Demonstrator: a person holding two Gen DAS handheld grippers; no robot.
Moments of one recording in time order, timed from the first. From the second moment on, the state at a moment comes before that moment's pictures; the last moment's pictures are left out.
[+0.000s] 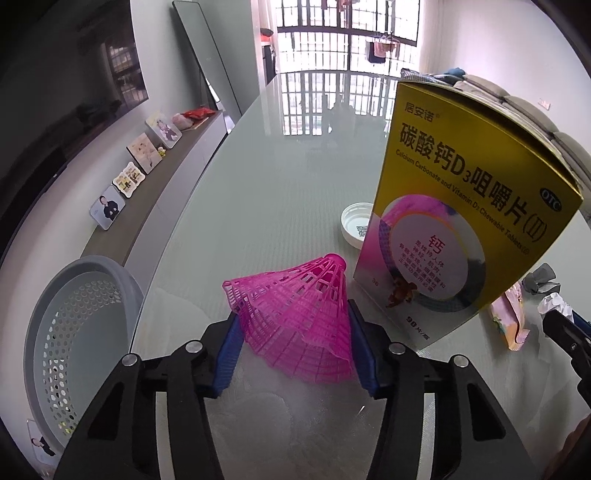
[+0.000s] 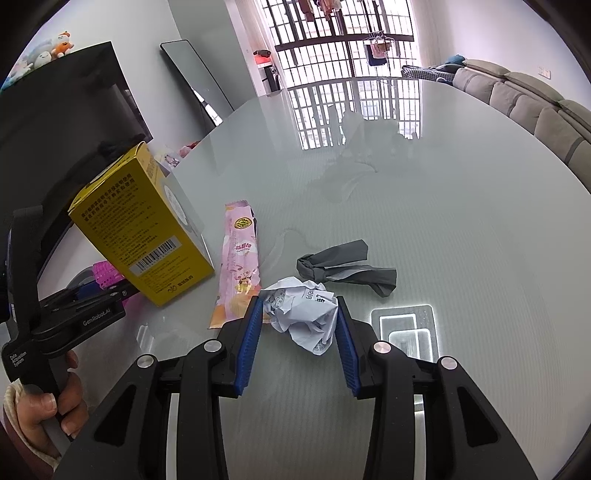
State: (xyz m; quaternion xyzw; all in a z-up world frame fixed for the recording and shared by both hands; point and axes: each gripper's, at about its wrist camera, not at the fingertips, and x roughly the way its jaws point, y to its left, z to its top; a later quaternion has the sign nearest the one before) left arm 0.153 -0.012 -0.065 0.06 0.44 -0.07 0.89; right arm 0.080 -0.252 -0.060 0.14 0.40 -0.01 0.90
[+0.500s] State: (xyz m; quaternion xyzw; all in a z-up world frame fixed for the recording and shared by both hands) left arm 0.124 0.007 -0.049 0.05 0.42 -0.07 0.90; right arm 0.053 -0.235 -0.054 0.12 0.39 -0.02 0.91
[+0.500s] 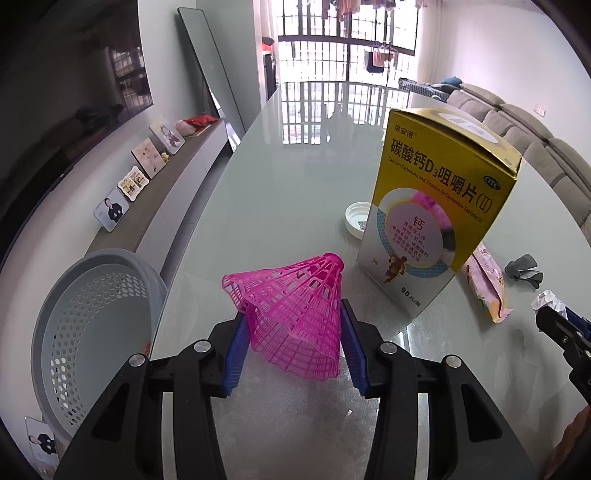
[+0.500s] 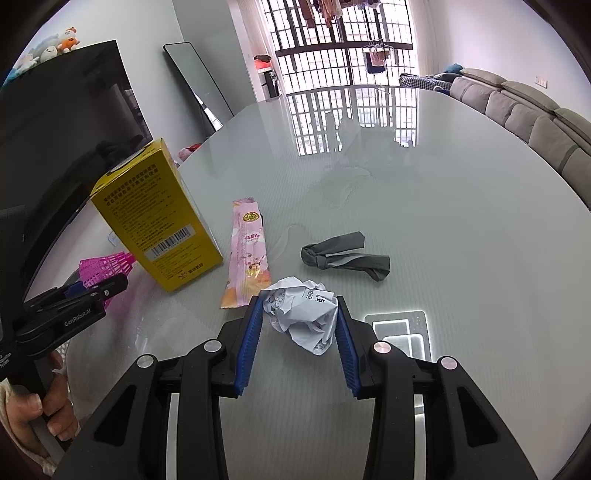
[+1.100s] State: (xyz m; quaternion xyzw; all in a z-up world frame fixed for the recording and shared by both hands) left arm 0.053 0.069 -0.023 0.02 0.39 -0.04 0.92; right arm 0.015 -0.158 -0.030 0.08 0.39 0.06 0.91
